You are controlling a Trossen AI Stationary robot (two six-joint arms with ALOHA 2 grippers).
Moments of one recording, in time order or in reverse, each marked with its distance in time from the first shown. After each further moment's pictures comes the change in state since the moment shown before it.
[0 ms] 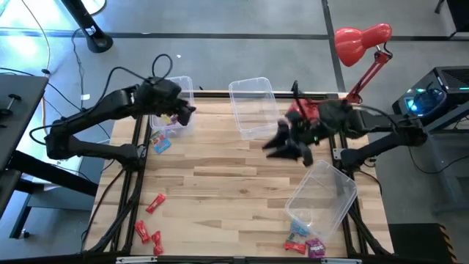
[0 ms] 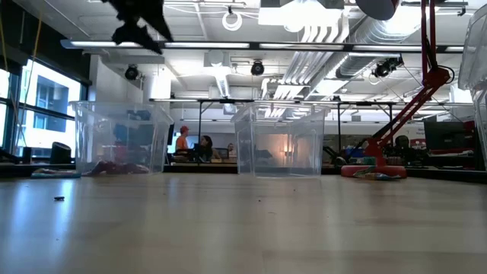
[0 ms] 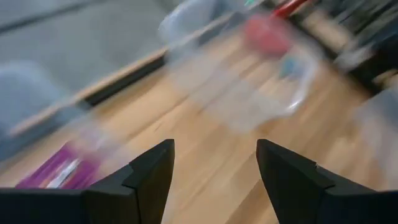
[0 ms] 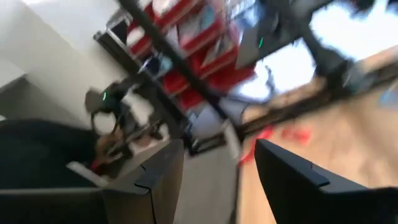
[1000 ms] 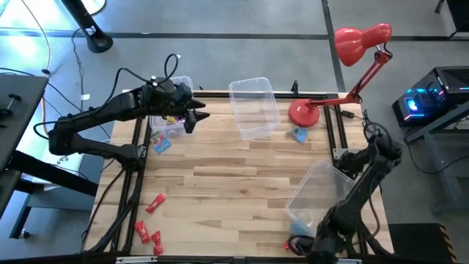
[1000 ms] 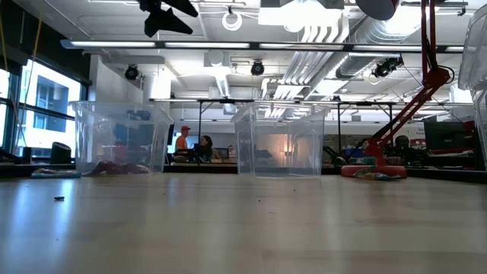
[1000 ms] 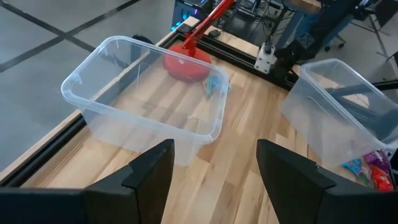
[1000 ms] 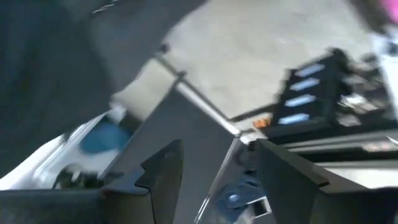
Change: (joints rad) left arm -0.072 0.055 -0.002 0.228 0.174 0.185; right arm 0.831 0.515 -0.001 -0.224 -0.187 1.267
